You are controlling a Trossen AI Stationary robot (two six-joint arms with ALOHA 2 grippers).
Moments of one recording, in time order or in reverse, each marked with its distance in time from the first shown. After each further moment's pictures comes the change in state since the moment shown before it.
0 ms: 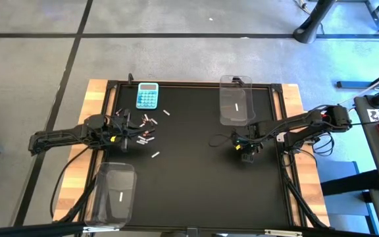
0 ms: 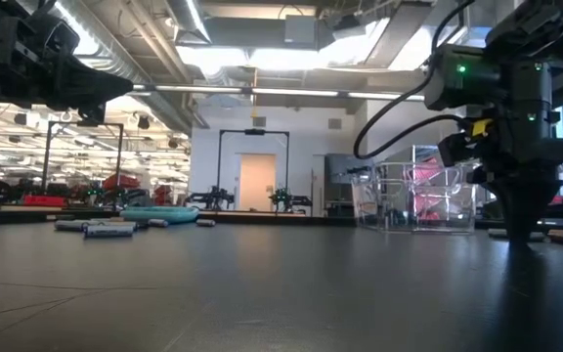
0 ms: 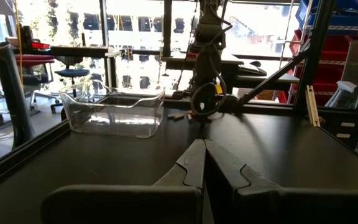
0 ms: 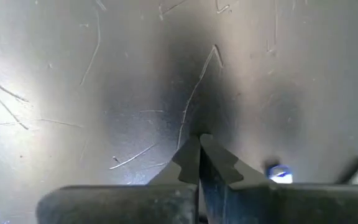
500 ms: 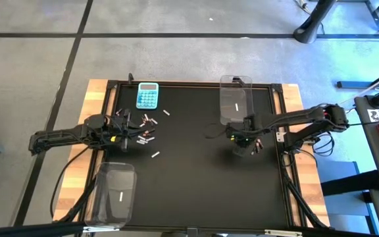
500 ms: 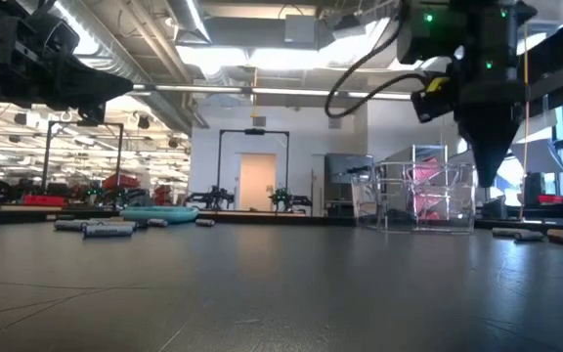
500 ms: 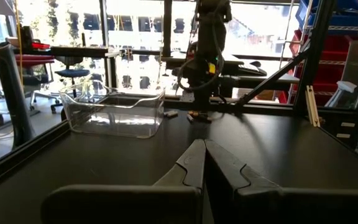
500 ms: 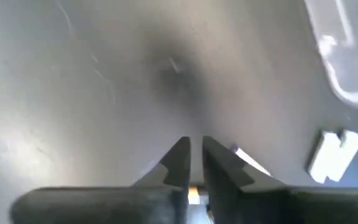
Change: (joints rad) left arm 0.000 0.000 0.000 0.000 0.000 0.000; right arm -0.006 0.005 0.331 -0.376 0.072 0.300
